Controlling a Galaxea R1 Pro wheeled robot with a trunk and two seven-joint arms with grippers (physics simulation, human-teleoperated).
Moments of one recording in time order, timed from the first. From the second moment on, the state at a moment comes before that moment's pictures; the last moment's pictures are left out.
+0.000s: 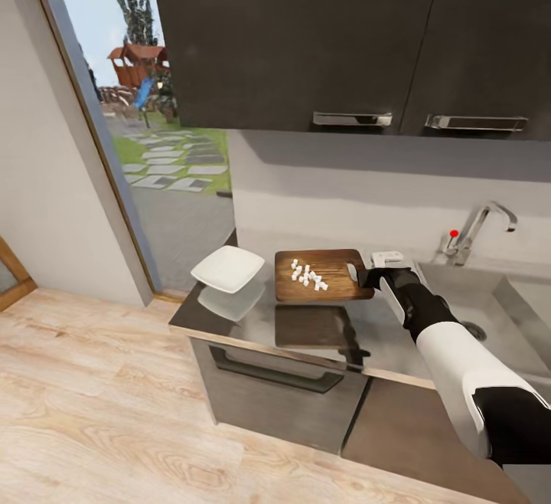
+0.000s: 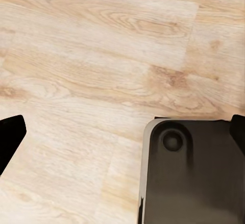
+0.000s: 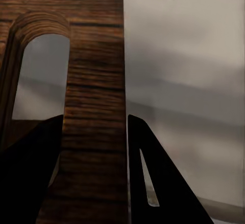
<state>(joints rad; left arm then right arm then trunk) 0.22 0.05 -0.12 -0.26 0.13 -0.80 0.17 -1.06 -0.08 0.07 -0.60 -0.02 0.53 0.00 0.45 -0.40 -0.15</state>
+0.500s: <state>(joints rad) 0.22 0.05 -0.12 -0.26 0.13 -0.80 0.17 -1.06 -0.08 0.08 -0.60 -0.02 0.53 0.00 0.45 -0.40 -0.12</state>
